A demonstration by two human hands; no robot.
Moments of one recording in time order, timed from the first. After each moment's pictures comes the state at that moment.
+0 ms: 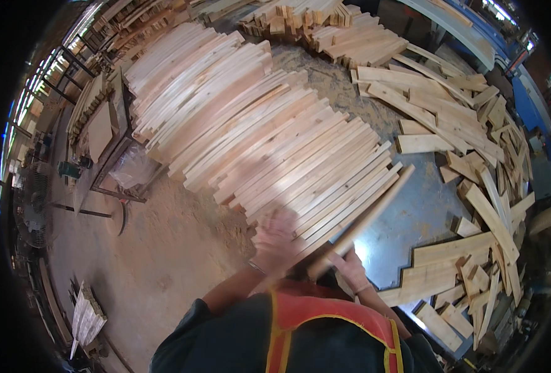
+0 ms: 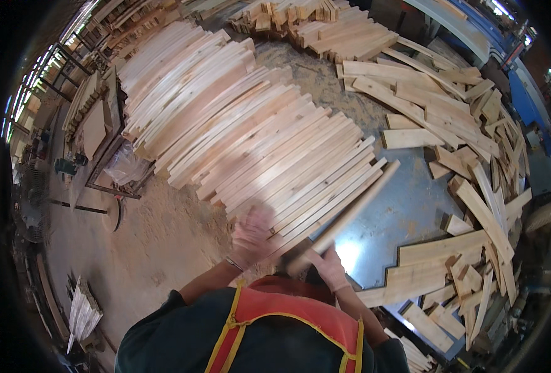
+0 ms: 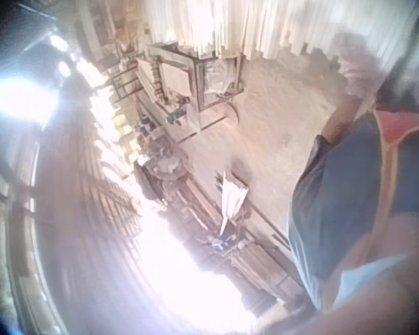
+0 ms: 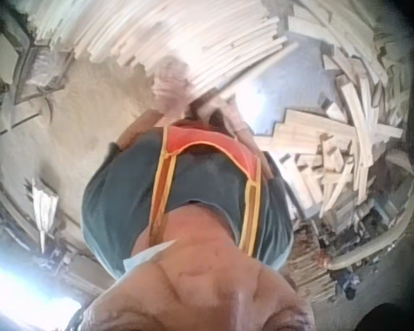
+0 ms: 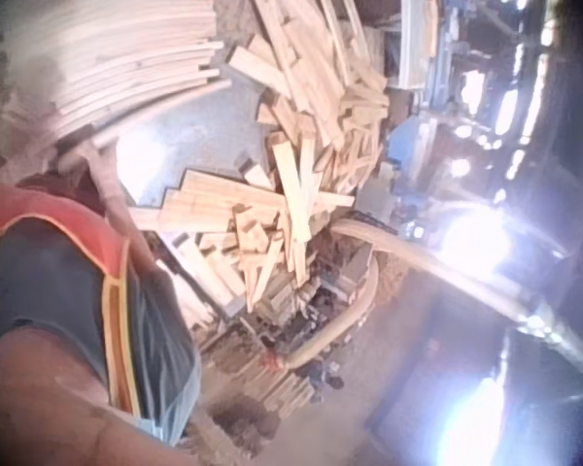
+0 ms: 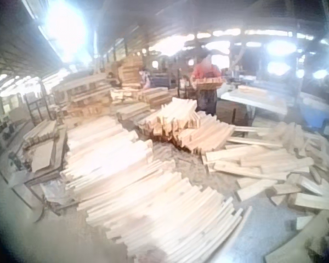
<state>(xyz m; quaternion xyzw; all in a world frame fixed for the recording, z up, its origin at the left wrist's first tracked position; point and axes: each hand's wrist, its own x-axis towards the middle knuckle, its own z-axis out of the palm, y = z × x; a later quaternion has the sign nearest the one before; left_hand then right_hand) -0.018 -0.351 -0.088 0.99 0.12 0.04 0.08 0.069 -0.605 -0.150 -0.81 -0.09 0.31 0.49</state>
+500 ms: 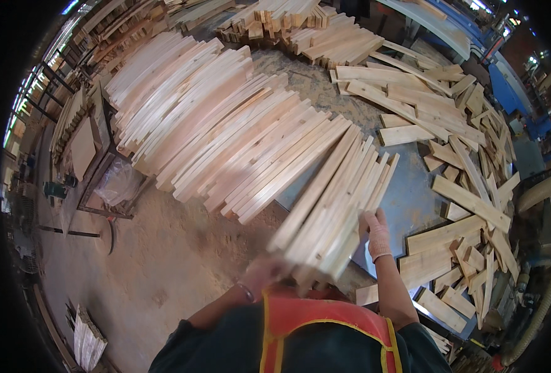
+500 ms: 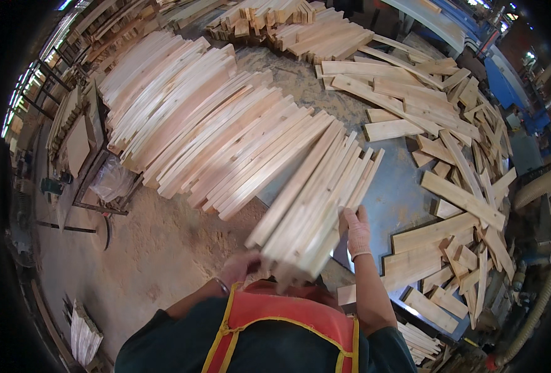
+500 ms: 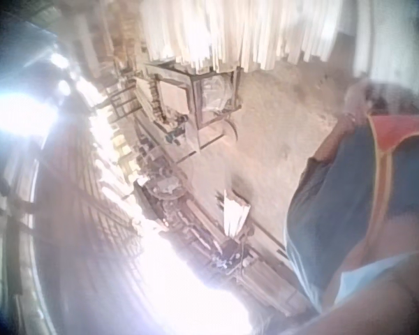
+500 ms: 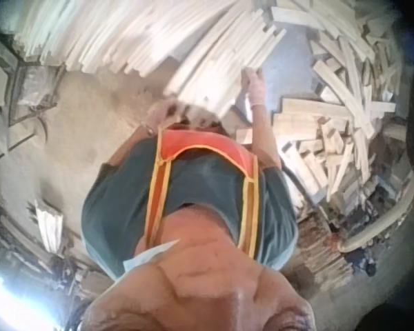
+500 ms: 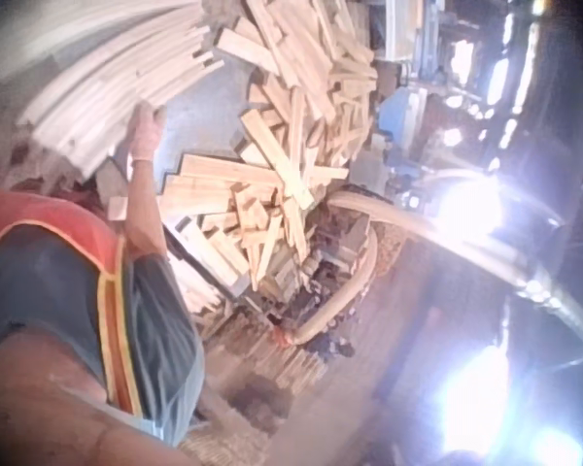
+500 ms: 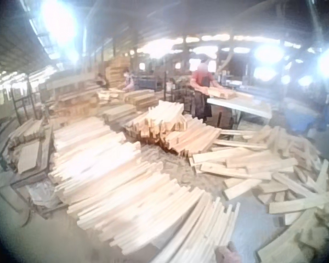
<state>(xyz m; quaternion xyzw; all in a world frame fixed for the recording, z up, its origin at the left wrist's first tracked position) -0.095 -0.342 -0.137 0.49 0.32 -0.10 0.81 0.170 -0.620 -0.137 -0.66 0.09 0.18 0.72</state>
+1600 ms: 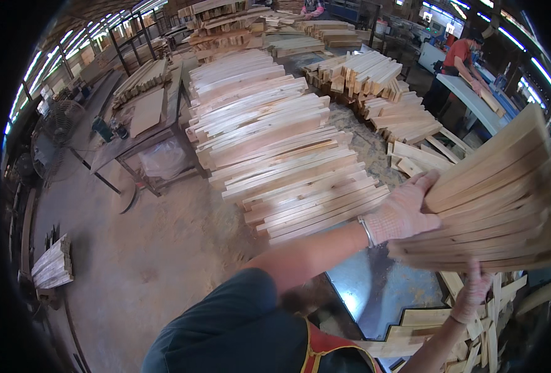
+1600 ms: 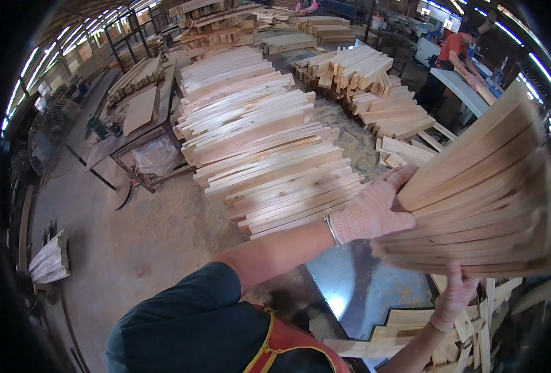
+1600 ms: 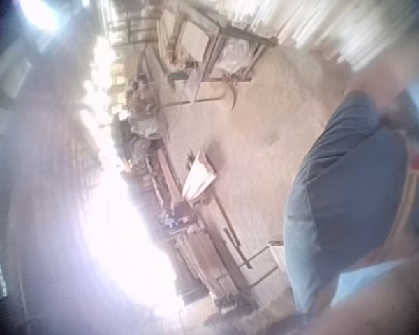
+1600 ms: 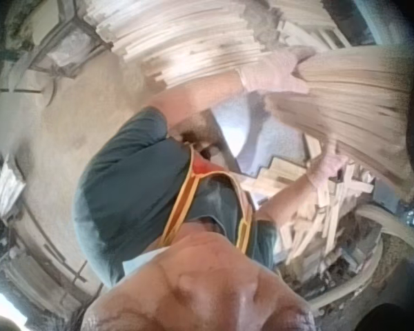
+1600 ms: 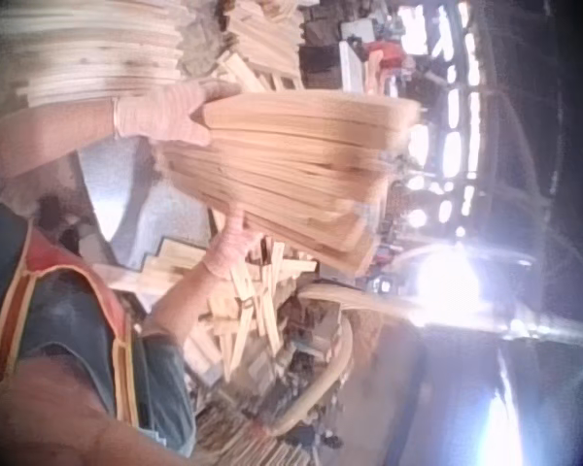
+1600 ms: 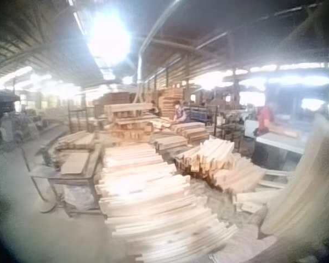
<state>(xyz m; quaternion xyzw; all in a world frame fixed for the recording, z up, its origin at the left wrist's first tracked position) 0.194 -0.390 0.155 0.84 -0.02 0.24 0.49 0.251 -0.710 0.114 -0.74 -0.15 -0.10 0.65</state>
